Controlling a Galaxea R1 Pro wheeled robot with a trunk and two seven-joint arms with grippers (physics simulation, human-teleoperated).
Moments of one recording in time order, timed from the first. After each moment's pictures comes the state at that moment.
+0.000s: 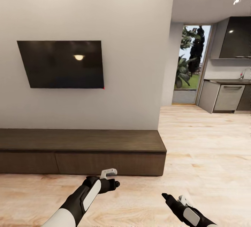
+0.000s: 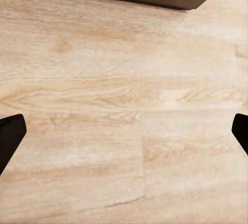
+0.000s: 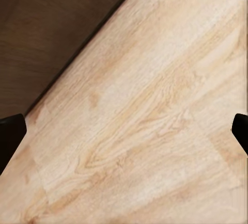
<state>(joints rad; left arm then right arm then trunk) -0.54 -0.10 -0.30 -0.68 0.51 0.60 0.11 -0.55 -0.08 0.11 -0.13 -0.94 0.11 0.16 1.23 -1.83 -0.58</state>
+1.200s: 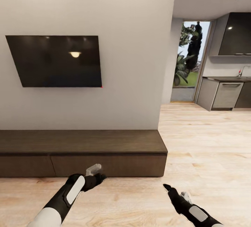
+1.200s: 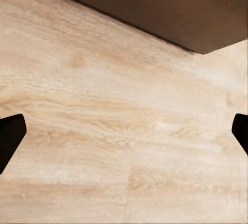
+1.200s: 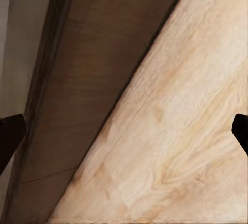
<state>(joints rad) -0.54 0.01 -0.14 -0.69 0.66 0.60 0.09 -0.55 -0.12 0.11 -0.15 -1.19 0.20 0.35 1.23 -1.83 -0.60</state>
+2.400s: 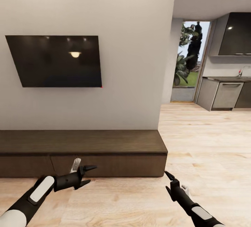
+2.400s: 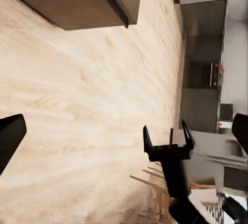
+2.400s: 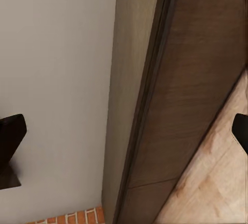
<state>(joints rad) -0.53 0.29 -0.21 -0.67 1.18 0.89 -0.43 -0.55 -0.13 0.11 -0.14 -1.43 0.29 0.67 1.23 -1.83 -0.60</state>
